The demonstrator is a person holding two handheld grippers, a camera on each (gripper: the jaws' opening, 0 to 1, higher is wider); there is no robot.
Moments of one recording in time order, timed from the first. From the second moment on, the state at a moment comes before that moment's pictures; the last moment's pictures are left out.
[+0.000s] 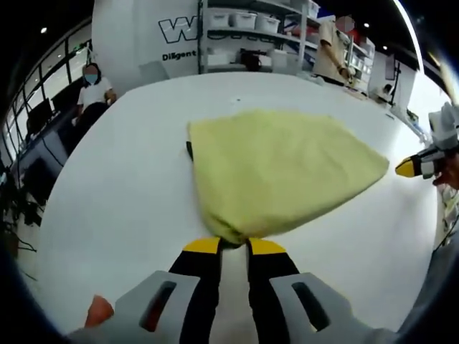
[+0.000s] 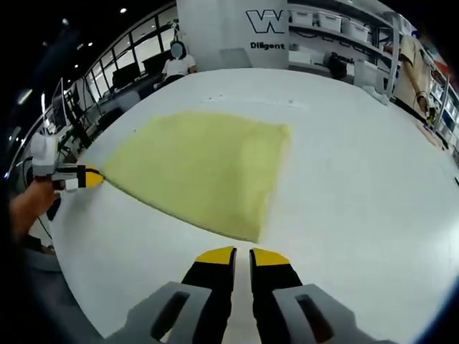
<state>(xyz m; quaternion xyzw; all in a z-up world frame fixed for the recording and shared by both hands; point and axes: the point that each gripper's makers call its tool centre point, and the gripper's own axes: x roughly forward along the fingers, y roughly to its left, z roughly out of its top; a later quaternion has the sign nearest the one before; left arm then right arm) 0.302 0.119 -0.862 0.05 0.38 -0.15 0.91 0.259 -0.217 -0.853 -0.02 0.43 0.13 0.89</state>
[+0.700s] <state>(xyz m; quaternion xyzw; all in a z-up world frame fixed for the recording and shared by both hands) 0.309 0.116 -0.862 0.06 0.37 -0.17 0.91 0.281 -0.224 -0.859 -0.03 0.41 0.16 0.90</state>
